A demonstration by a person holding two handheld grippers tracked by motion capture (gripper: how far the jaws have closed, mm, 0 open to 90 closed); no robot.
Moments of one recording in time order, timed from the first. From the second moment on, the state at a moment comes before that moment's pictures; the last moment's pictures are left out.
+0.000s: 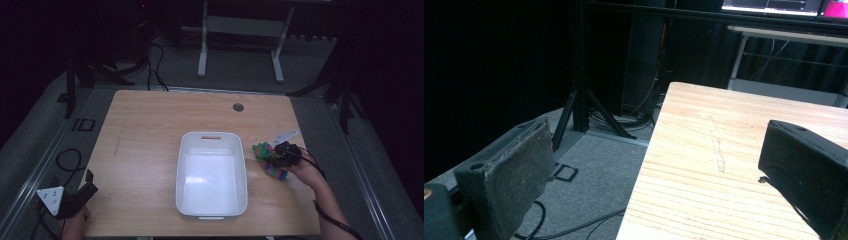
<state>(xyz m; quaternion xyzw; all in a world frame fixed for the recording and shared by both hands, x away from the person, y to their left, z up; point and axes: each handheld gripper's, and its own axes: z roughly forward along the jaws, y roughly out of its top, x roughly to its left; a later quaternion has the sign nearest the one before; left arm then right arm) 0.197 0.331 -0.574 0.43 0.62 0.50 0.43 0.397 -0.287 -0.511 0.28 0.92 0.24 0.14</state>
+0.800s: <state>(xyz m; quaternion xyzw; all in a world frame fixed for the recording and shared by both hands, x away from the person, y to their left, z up) 0.196 0.331 -0.574 0.43 0.62 0.50 0.43 0.392 -0.281 -0.507 0.30 0.90 0.28 0.12</state>
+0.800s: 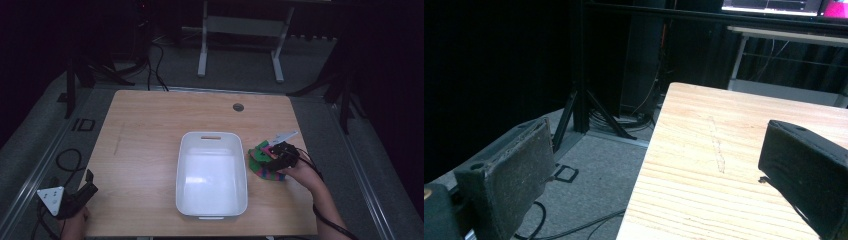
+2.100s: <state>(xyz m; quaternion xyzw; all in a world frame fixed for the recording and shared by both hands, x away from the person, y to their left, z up) 0.197 0.330 -0.574 0.43 0.62 0.50 0.42 0.282 -0.394 -0.542 0.48 0.71 0.41 0.32</state>
